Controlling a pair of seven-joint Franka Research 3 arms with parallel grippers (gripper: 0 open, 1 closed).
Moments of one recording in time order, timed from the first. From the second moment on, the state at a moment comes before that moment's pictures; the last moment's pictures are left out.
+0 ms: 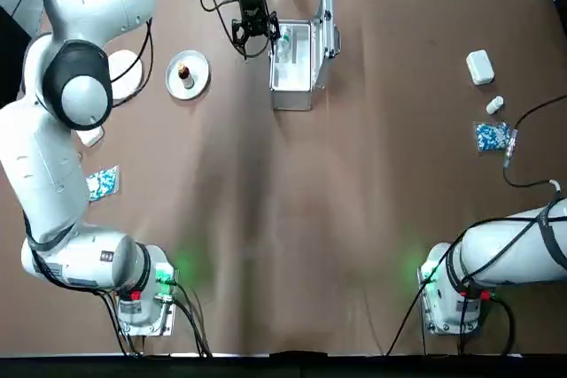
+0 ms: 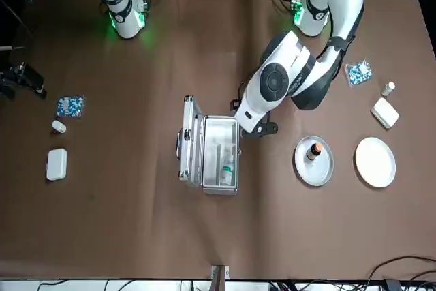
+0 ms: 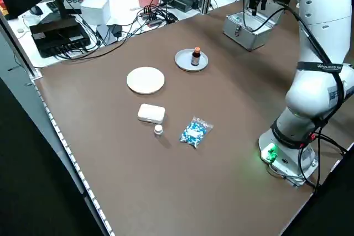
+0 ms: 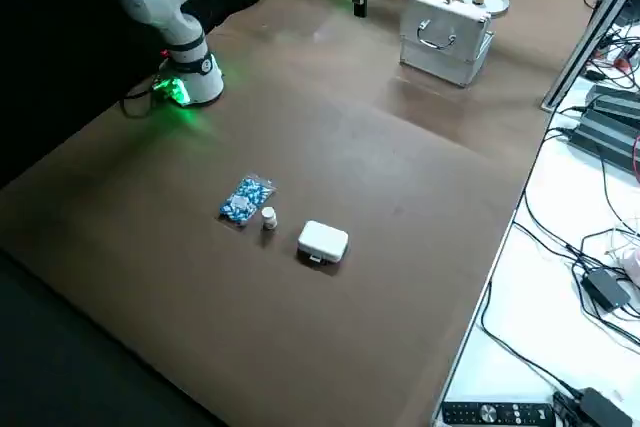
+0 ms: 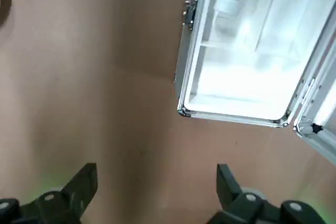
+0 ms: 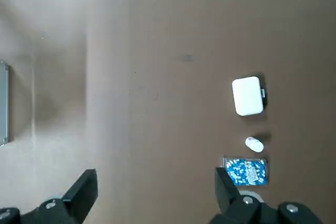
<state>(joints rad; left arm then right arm) -0.12 0.58 -0.66 -1.41 0.10 1.73 -0.85 0.03 0.00 -0.06 -1.55 -0.01 1.64 -0.04</state>
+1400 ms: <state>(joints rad) -0.33 0.76 -0.47 -1.39 0.33 2.20 -0.68 0.05 0.00 -0.06 -1.55 -0.01 1.64 -0.04</state>
